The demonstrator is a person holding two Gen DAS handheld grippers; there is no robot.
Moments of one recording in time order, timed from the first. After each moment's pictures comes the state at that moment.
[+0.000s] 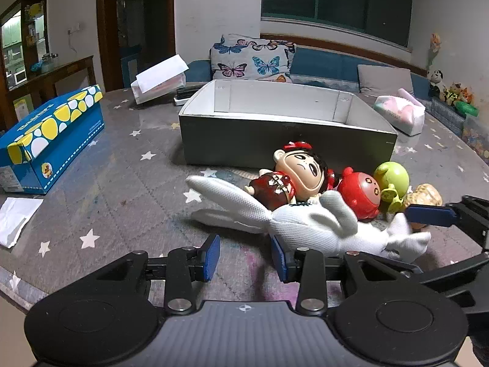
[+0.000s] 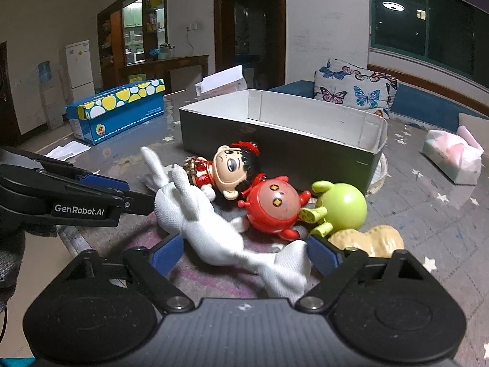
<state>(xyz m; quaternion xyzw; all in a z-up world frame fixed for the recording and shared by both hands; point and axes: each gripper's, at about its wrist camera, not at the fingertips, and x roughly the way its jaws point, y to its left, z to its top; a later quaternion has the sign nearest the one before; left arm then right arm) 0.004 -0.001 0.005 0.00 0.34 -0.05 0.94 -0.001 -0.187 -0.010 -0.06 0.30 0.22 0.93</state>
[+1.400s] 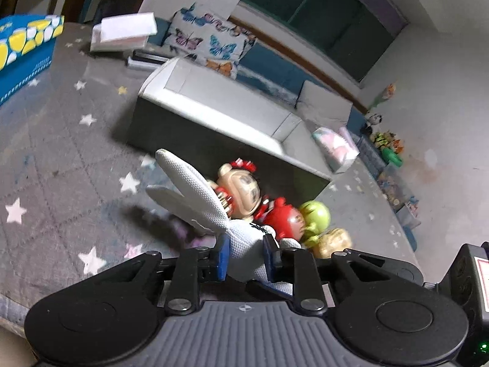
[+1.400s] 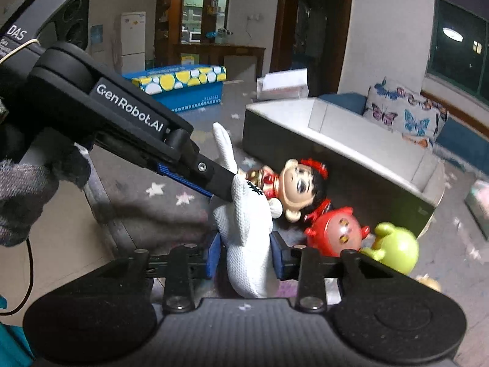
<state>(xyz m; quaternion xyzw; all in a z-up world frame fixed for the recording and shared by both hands) 0.030 0.043 0.032 -0.20 0.37 -0.20 0.89 -0.005 -0.149 0.008 -0.15 0.28 0.31 0.90</state>
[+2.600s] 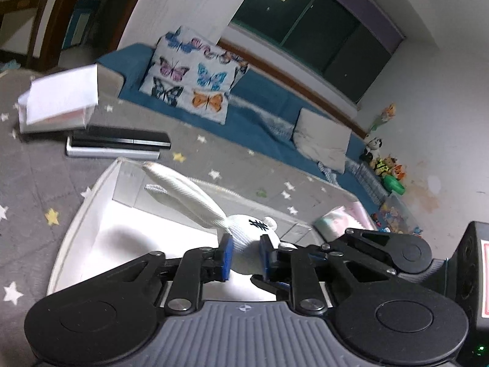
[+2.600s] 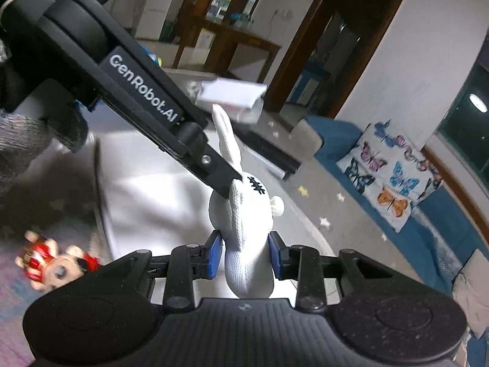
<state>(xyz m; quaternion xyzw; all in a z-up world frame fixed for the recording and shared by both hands) 0.237 0.005 0.053 -0.20 0.35 -0.20 0.89 0.209 -0.157 0.039 -0.31 0.26 0.31 0.86</state>
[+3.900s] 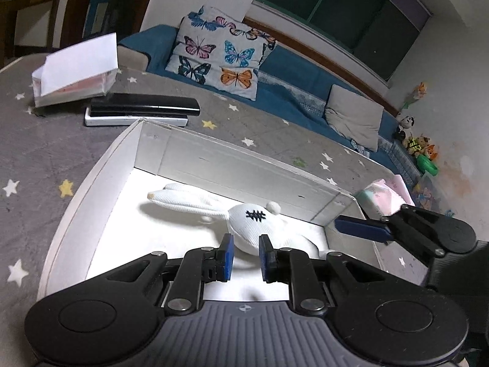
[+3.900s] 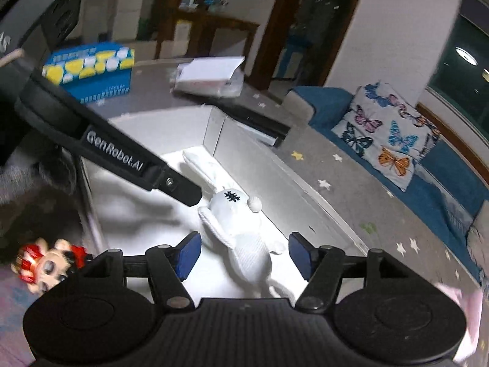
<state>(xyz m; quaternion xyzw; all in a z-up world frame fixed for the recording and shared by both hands) 0.223 -0.007 0.037 -0.16 0.39 -0.14 0.90 0.202 -0.180 0.037 -0.23 0.31 0.28 0.88</state>
